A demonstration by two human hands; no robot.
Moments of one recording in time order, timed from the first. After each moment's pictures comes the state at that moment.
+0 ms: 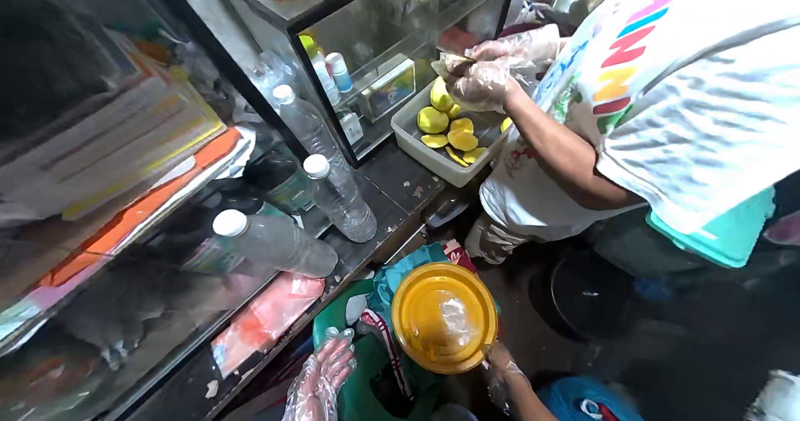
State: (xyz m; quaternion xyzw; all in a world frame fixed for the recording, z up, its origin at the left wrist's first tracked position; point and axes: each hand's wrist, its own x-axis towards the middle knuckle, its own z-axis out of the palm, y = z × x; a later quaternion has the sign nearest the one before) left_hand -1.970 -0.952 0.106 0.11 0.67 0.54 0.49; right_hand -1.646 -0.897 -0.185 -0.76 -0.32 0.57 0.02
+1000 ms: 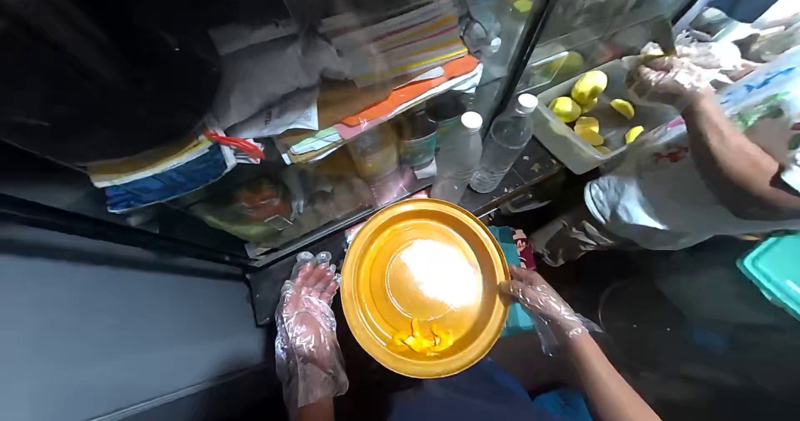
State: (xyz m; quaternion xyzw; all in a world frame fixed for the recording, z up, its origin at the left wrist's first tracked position) left_hand -2.152 -1.087 0.128 0.05 0.57 0.78 0.26; right_hand -1.838 -0.893 0.073 -0.51 -0.57 0.63 0.10
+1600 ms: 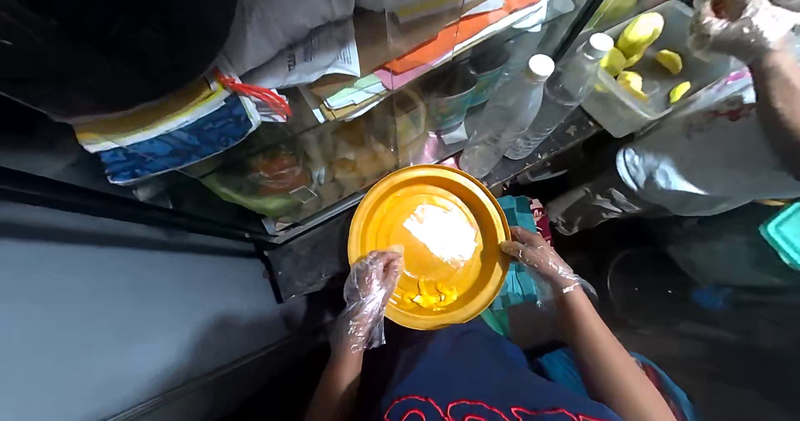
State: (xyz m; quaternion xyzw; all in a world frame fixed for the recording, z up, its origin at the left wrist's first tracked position) left_hand -2.184 -1.078 0.086 0.45 0.81 0.16 0.34; right_hand -1.907 -0.899 0.050 -0.54 -0.58 0.60 0.08
